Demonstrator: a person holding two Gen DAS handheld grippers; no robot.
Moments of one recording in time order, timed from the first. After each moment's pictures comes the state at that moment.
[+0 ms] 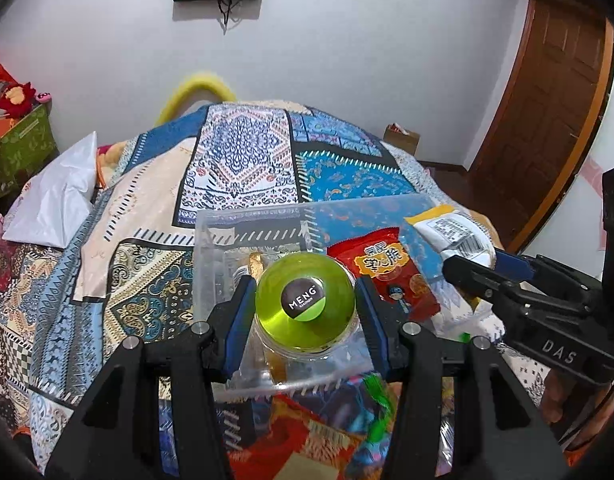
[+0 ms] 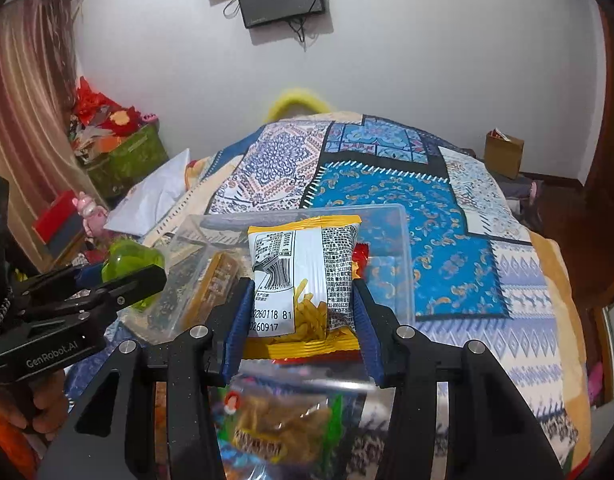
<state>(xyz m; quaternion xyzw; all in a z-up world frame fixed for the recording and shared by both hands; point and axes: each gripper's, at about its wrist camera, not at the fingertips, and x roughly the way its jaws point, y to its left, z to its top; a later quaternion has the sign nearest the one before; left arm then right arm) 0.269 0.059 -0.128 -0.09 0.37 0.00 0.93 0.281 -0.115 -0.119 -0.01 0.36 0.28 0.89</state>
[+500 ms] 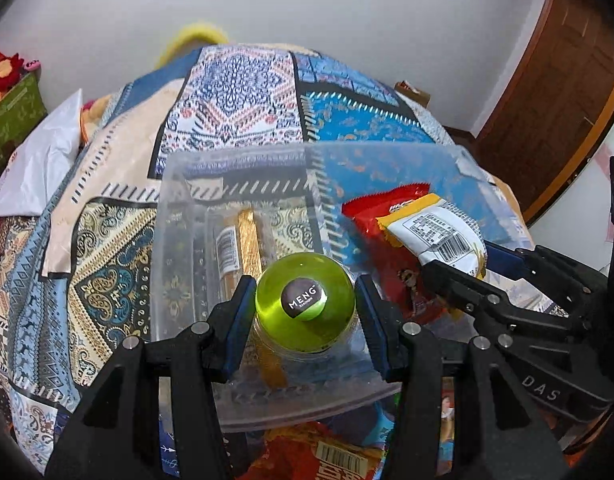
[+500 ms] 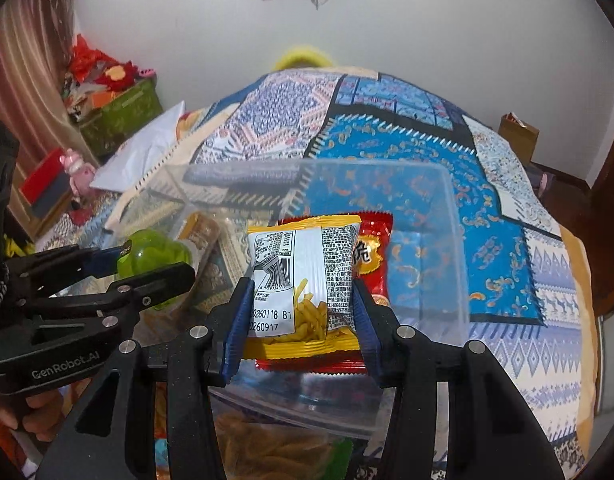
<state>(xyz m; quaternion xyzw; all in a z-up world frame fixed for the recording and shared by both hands) 0.304 0.060 -0.178 -0.10 0.45 -0.01 0.89 0.303 -0.091 -0.160 -0.06 0.41 0.28 0.86</state>
